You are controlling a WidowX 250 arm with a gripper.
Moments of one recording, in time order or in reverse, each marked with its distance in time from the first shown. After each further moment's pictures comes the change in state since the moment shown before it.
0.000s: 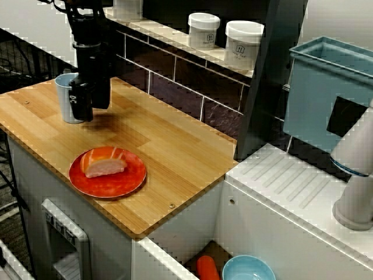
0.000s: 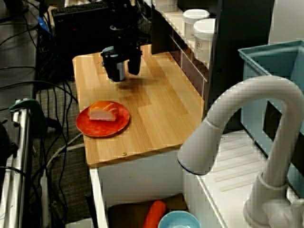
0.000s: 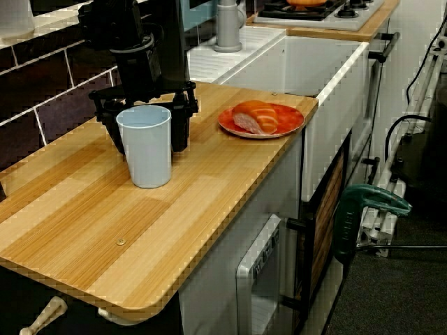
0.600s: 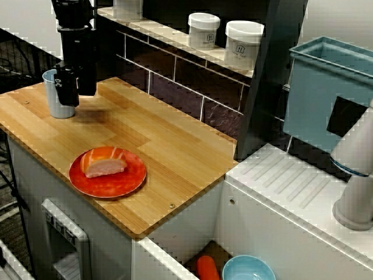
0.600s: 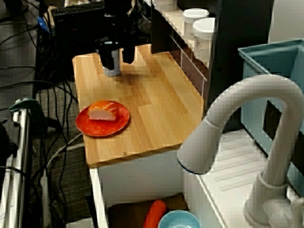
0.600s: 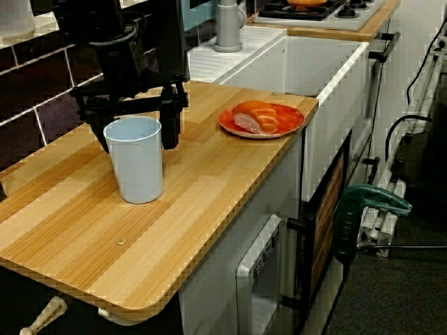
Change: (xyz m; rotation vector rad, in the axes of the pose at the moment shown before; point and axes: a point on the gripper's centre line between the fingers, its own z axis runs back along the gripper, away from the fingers) arm -0.022 0.005 0.019 -0.023 -0.023 0.028
